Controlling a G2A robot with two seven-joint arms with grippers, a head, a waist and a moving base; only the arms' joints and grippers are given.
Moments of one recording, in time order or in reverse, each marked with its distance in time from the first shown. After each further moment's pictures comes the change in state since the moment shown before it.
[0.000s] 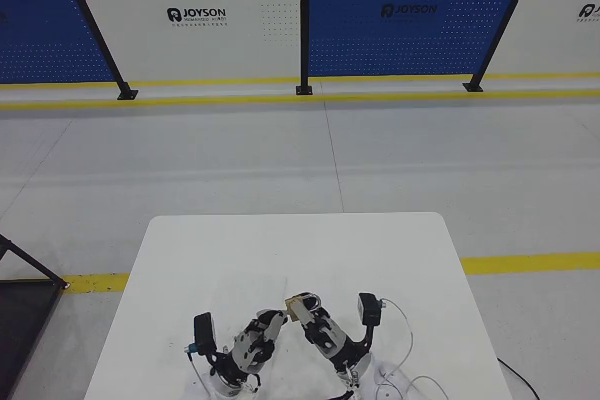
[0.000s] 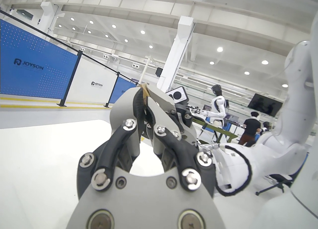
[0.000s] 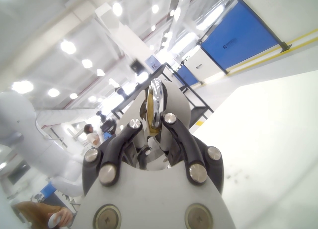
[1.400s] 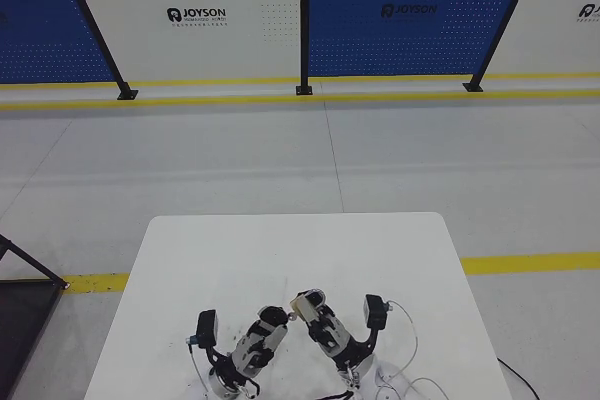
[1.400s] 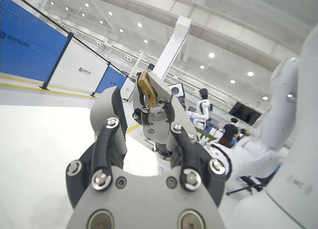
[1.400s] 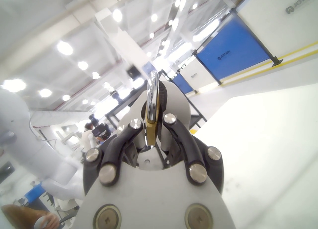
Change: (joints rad) left arm 0.011 0.035 0.018 -0.010 -0.281 -0.220 -0.220; right arm -0.001 -0.001 -0.001 0.005 -0.115 0.010 -0.145
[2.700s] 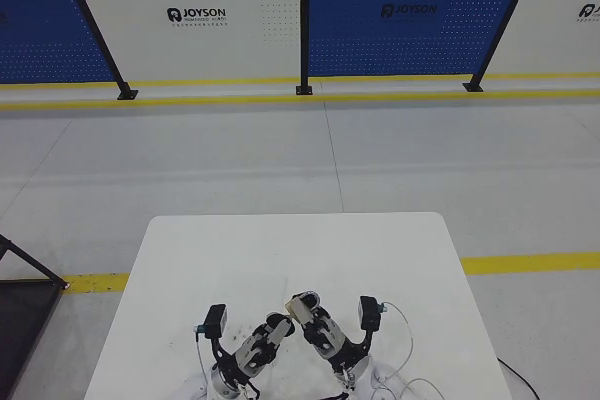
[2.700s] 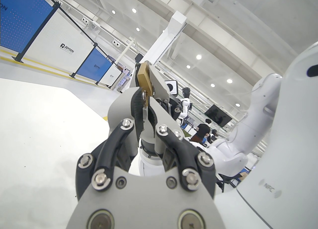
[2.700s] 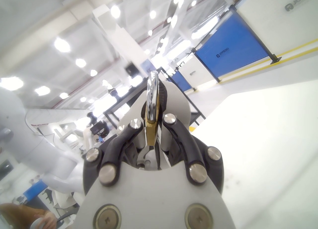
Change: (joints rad) left arm -0.046 0.036 0.074 0.001 -0.193 -0.047 -0.163; right arm 0.008 -0.001 -0.024 0.007 -0.014 0.024 -0.002
